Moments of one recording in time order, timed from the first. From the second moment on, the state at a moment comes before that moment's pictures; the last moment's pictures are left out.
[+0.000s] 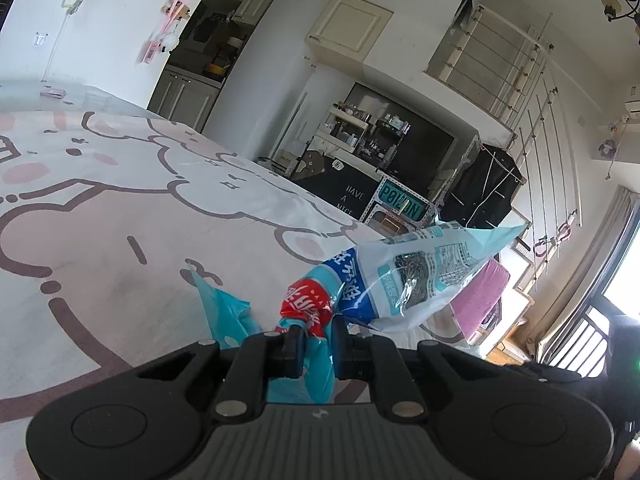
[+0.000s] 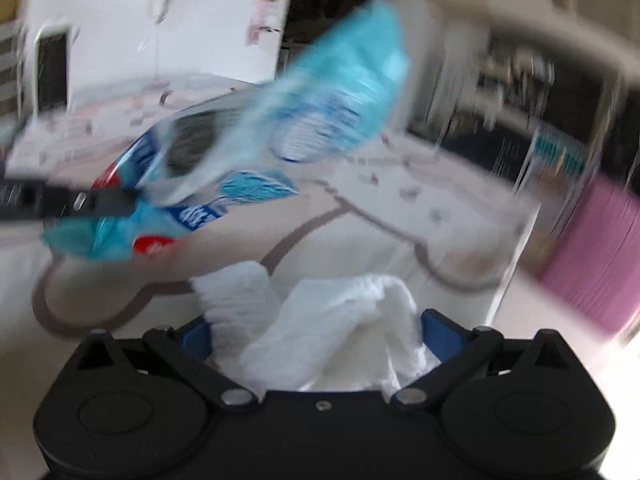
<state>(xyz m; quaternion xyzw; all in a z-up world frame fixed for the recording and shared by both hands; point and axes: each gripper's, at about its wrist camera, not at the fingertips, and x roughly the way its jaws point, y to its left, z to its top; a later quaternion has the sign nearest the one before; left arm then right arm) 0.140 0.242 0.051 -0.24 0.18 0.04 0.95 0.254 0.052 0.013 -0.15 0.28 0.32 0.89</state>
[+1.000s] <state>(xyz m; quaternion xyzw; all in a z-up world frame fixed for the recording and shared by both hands) 0.134 0.174 0.091 -0.19 0.16 -0.01 0.97 0.187 -0.048 0.048 0.01 0.24 0.26 0.94</state>
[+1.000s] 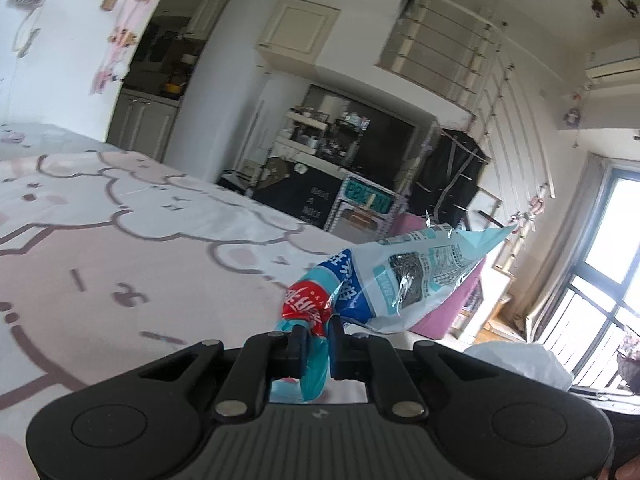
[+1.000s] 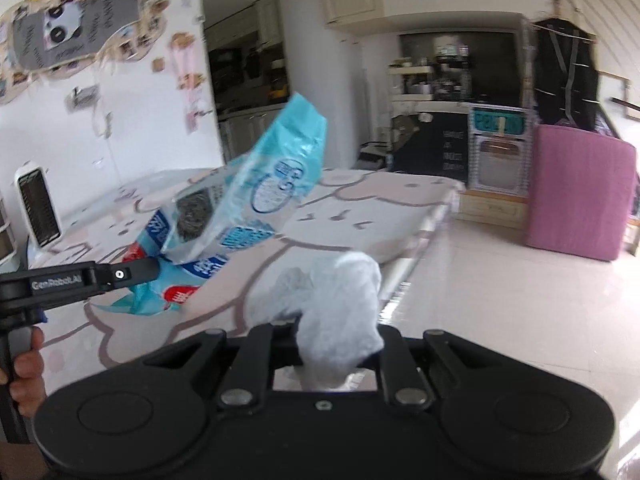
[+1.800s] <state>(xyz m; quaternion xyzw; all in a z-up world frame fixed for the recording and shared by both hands) 0.197 -0.011 0.099 -0.11 0.21 -0.17 0.96 0.182 -0.244 0.012 0.14 0.25 0.07 0.96</state>
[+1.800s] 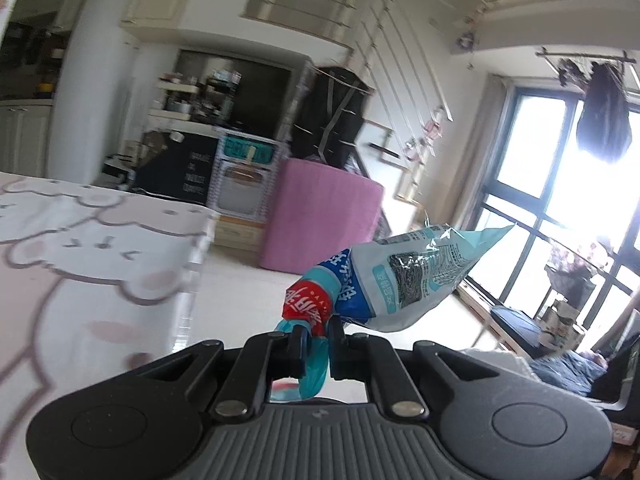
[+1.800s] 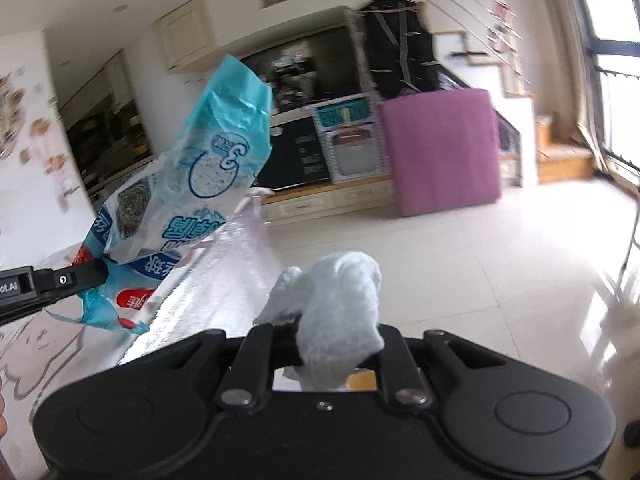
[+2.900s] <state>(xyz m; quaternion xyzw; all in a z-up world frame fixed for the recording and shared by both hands) 0.292 -0.177 -0.135 0.59 0.26 -0.33 0.69 0.240 -0.316 -0.085 0.18 0.39 -0.06 0.90</state>
